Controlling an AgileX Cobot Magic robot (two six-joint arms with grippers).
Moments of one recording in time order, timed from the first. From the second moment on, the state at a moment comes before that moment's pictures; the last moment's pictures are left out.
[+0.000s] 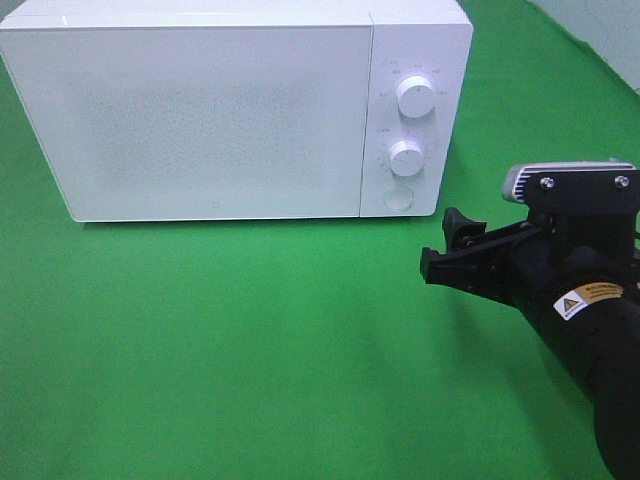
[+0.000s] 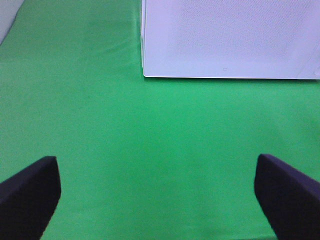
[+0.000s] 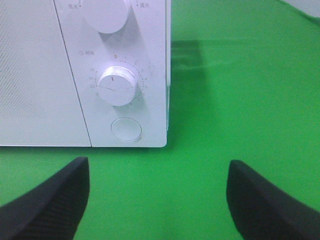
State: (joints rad) left arm 0.01 -0.01 -0.52 -0.14 1.08 0.06; right arm 0.86 1.68 -0.29 0.84 -1.20 -0.15
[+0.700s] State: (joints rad) left arm 0.01 -0.01 -0.52 -0.14 1.08 0.06; right arm 0.86 1.68 -0.29 0.83 -1.20 1.07
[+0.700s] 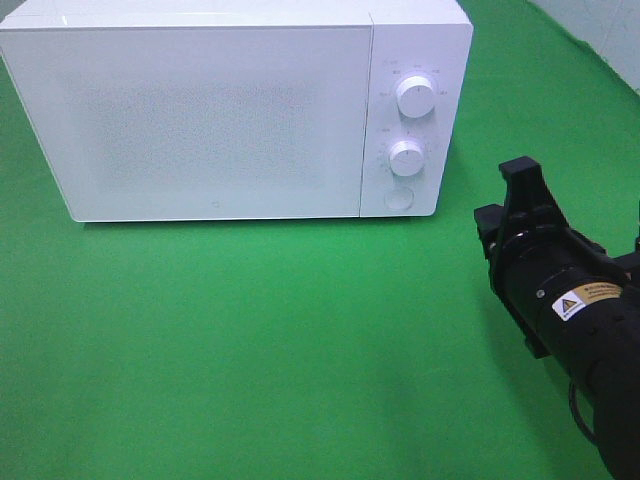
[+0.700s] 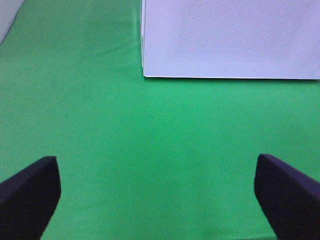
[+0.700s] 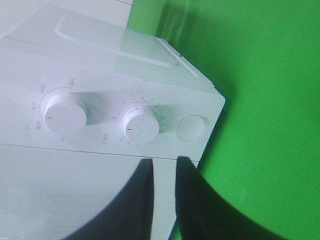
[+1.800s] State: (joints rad) left arm 0.01 -0.01 -0.52 -0.14 1.08 0.06; right arm 0.71 1.91 -0.53 0.60 -0.98 1.36
